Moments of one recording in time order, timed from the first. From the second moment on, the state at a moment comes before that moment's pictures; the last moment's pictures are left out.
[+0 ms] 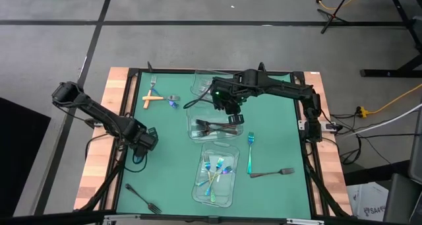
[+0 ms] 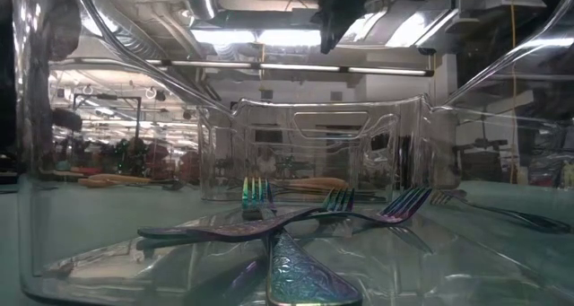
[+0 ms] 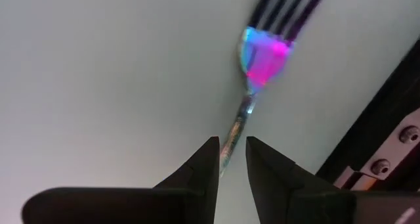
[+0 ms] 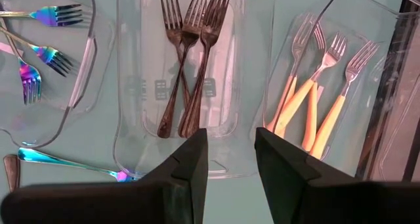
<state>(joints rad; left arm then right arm) -0.40 1.13 0.49 -1.02 0.03 0.74 -0.10 1.98 2.18 -1.48 0.04 -0.32</state>
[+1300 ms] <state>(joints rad) -0.39 1.13 0.48 -0.82 0.01 0.64 0.11 1.80 2.17 -1.57 0.08 -0.18</state>
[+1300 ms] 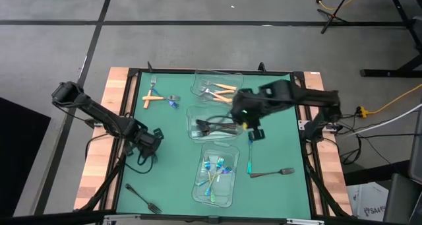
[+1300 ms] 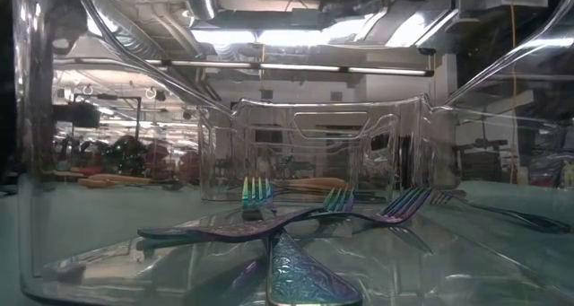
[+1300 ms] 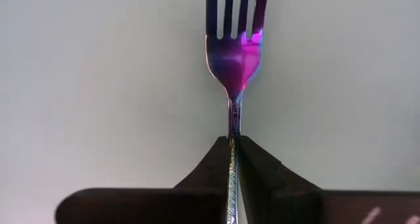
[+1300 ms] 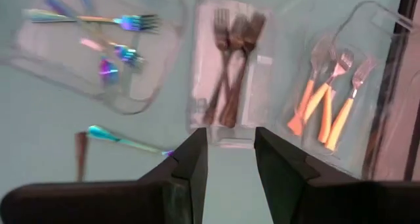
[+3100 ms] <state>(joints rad) -0.46 1.69 0.89 0.48 -0.28 -1.44 0.20 1.26 1.26 -1.28 0.25 0.21</state>
